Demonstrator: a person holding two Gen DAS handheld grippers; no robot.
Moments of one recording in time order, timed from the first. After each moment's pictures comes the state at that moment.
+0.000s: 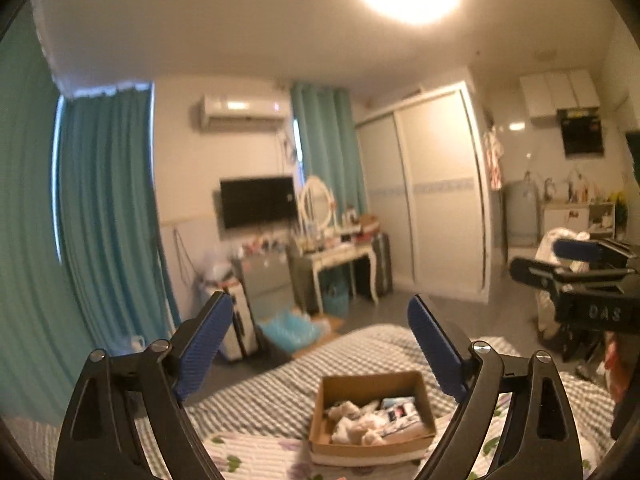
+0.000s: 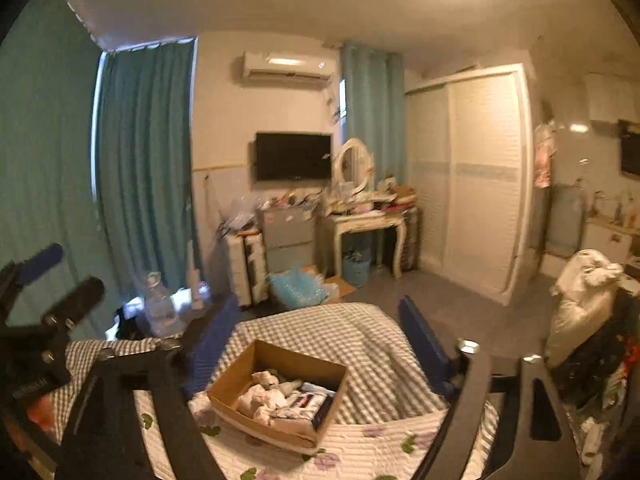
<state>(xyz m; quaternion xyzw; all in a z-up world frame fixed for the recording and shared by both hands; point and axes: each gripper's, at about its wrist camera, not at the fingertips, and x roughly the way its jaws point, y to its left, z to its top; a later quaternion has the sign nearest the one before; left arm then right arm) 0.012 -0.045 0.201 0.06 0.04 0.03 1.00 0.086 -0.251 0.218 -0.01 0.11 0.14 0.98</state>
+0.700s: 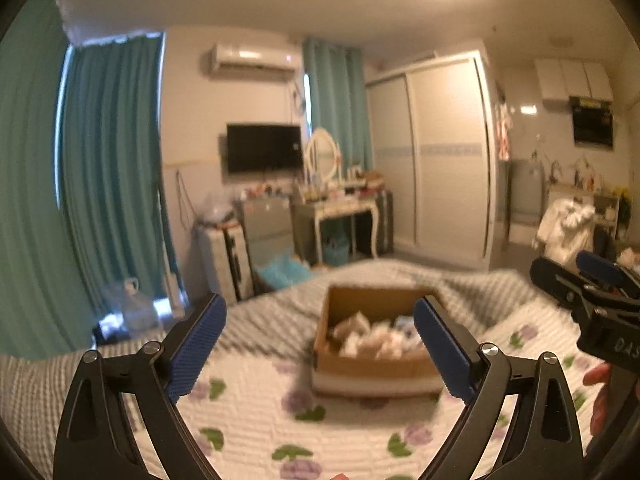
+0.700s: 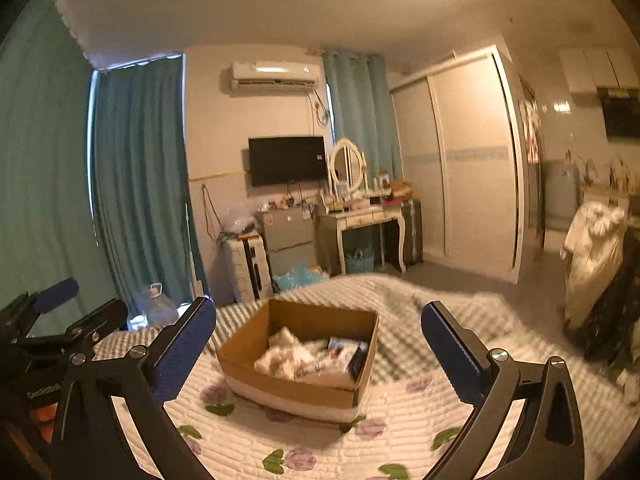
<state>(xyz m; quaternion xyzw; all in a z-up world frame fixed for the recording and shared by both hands) 0.041 -0.011 0.044 0.03 0.13 0.04 0.99 0.072 -0.213 0.052 0.05 0.11 0.14 0.98</state>
